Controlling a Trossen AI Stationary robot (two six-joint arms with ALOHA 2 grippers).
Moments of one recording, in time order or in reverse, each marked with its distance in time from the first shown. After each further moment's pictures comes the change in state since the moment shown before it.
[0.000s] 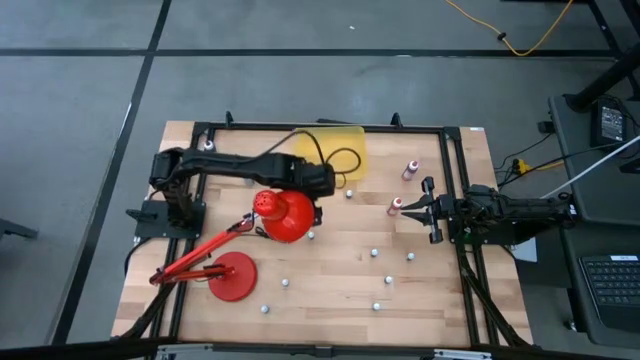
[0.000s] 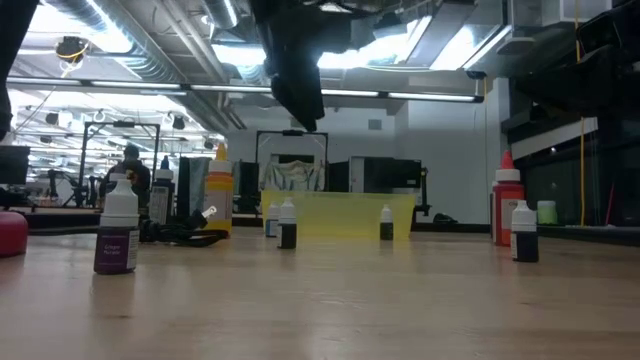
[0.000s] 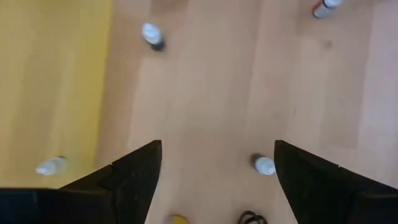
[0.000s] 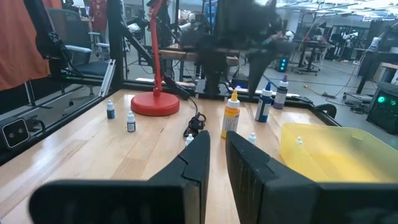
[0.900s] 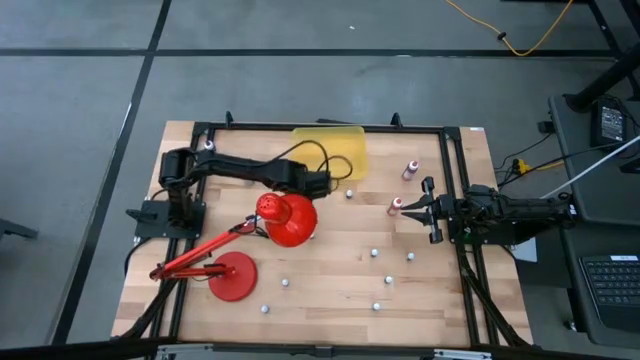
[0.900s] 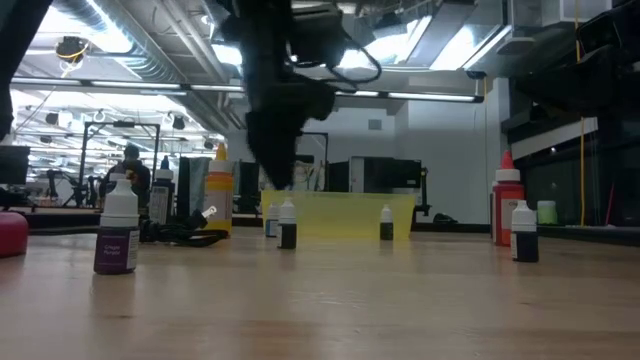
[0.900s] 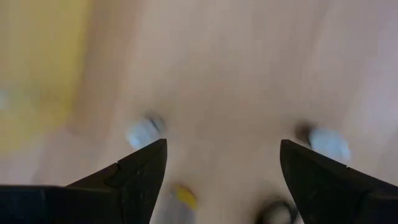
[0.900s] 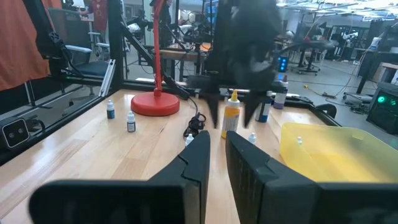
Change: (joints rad) left arm 0.034 0.044 -0.182 0.041 0.028 -0.117; right arm 0.000 0.000 0.000 0.000 0.000 0.000
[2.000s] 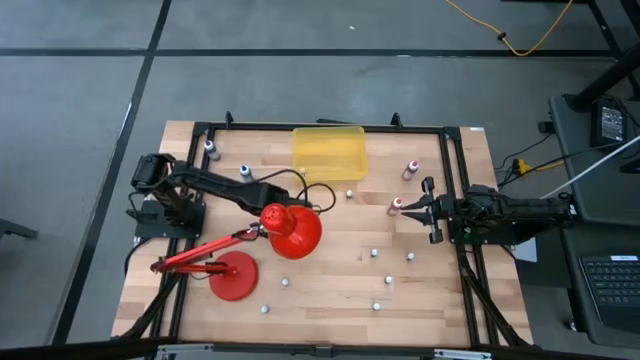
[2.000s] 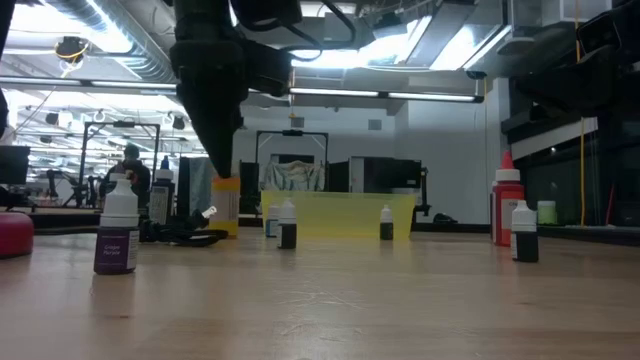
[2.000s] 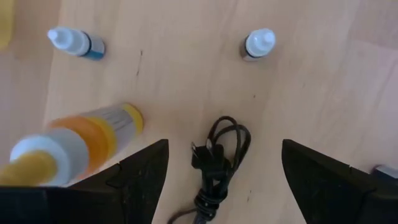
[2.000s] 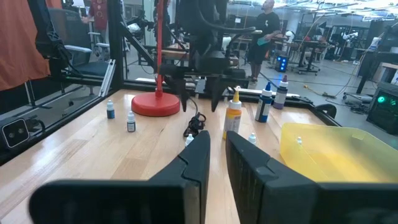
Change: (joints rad) left arm -0.194 -0.171 -0.180 -0.003 -0.064 -0.169; right arm 0.000 0.000 0.000 0.000 0.000 0.000
